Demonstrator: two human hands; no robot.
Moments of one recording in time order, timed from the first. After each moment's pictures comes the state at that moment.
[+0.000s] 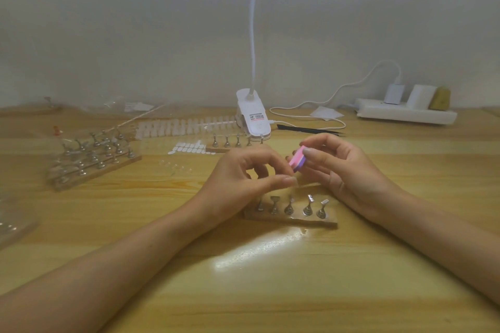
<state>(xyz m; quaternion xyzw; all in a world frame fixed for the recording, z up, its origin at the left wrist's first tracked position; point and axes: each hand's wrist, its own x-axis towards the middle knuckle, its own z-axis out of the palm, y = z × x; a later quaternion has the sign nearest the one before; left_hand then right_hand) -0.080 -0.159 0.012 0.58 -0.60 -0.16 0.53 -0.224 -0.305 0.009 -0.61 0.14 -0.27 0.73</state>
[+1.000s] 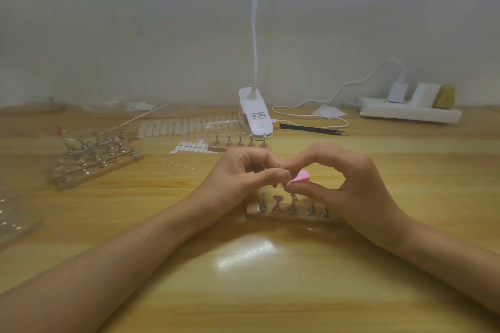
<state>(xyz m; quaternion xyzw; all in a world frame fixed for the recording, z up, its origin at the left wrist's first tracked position) -0.076 -0.158 0.012 0.55 -0.54 -0.30 0.57 -0.235 -0.276 0.013 -0.88 -0.01 -0.38 0.29</state>
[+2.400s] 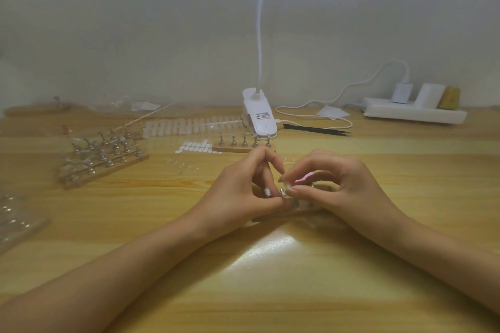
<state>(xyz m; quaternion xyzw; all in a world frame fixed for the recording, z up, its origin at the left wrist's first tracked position) -0.080 -0.146 0.003 0.62 -0.57 -0.21 0.49 -0.233 -0.274 0.010 -0.85 0.05 -0.29 0.43</state>
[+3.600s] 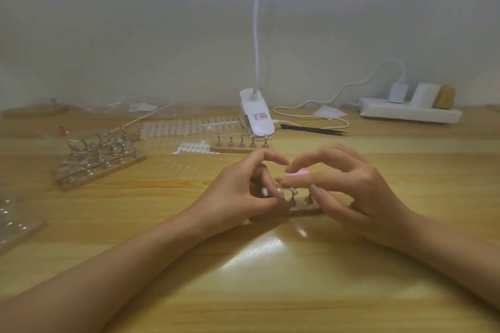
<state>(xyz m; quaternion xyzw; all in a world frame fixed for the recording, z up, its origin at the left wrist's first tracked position) -0.077 -0.149 0.003 0.62 -0.57 -0.24 0.48 -0.246 -0.283 0.012 -0.93 -0.06 -0.35 0.11</state>
